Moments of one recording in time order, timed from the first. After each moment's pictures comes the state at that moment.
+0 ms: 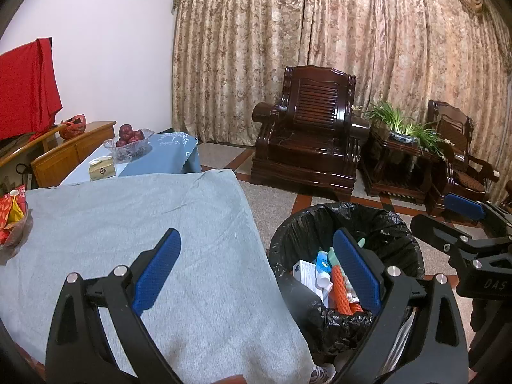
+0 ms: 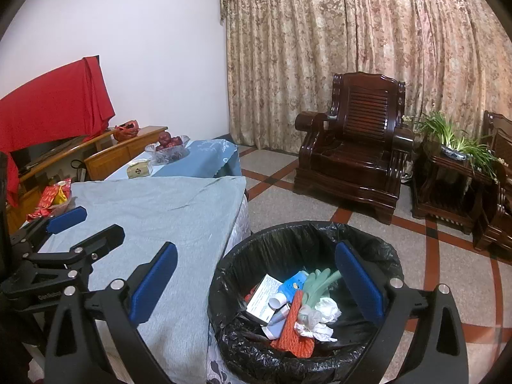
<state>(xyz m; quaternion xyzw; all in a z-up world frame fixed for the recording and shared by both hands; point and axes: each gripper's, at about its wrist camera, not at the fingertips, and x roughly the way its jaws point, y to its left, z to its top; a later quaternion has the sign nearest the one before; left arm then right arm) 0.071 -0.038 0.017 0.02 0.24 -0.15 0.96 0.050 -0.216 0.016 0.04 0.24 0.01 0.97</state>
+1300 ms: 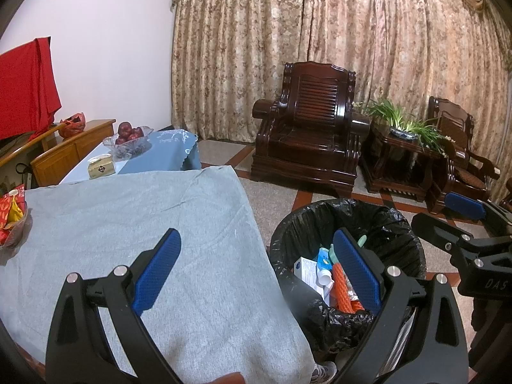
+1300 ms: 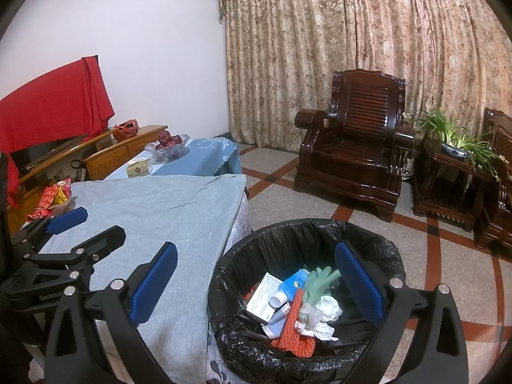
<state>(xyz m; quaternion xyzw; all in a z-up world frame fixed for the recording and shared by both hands) 0.070 -0.035 0.017 0.02 0.24 -0.15 0.96 0.051 -0.216 0.017 0.04 0.24 0.01 0.97</state>
